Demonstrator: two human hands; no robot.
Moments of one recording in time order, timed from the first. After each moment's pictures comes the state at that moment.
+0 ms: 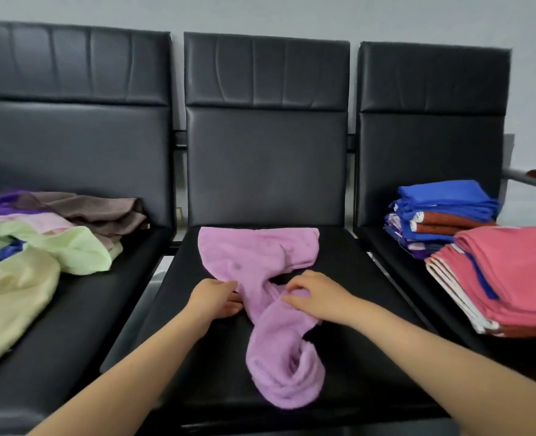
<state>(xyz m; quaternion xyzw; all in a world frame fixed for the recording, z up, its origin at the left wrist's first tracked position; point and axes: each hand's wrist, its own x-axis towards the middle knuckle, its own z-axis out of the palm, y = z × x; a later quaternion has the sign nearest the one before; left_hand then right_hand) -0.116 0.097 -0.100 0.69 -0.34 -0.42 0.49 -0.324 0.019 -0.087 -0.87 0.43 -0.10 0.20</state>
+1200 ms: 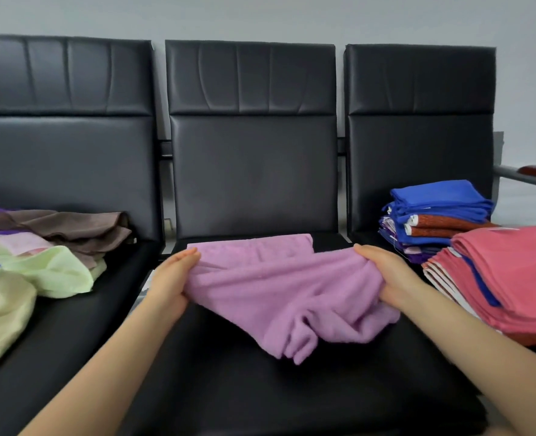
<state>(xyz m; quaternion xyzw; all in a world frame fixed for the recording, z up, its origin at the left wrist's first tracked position) -0.082 0.072 -0.062 0.54 -0.24 -0.39 0.70 -0.401 -0.032 -0.058 -0.43 0.46 -0.50 0.59</state>
